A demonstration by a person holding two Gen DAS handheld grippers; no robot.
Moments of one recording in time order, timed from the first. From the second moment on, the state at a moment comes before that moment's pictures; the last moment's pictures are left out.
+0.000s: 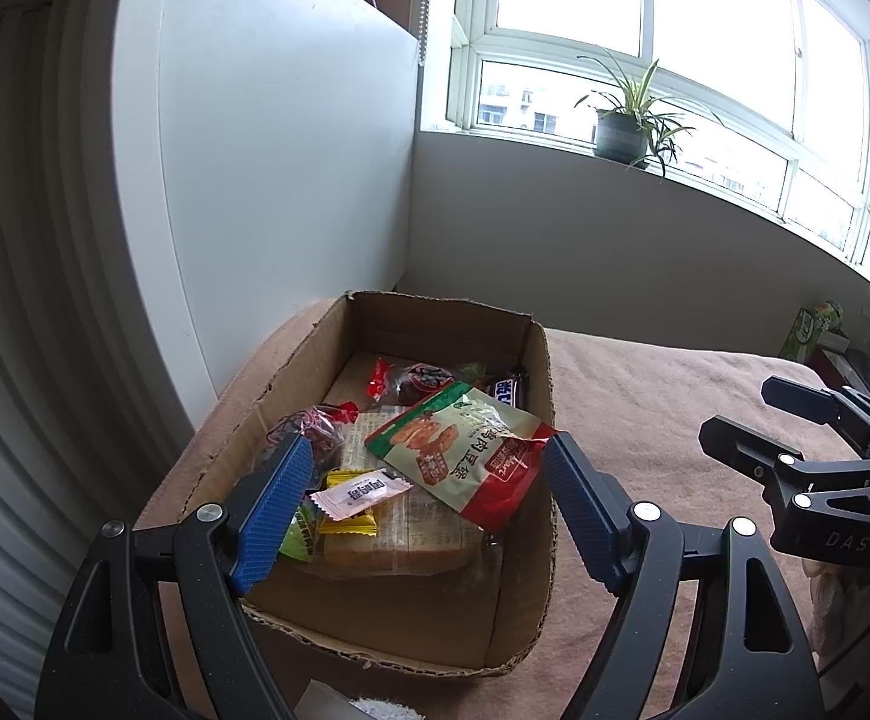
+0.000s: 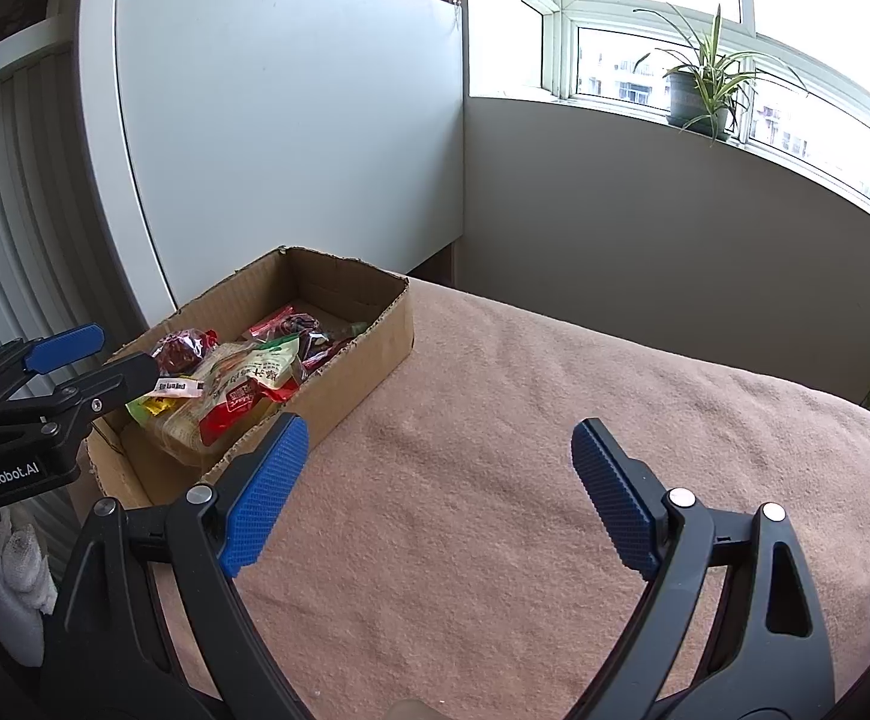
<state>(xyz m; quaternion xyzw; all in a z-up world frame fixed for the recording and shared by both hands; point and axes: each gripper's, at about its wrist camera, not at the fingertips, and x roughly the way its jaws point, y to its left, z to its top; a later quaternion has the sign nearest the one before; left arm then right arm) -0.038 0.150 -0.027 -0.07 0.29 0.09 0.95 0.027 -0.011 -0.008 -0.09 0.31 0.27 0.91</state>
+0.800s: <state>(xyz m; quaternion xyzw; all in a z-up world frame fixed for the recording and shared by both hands) -0.040 0.147 -0.025 -0.06 0.28 0.10 0.95 0.028 -0.012 -0.010 -0.10 0.31 0.27 0.90</state>
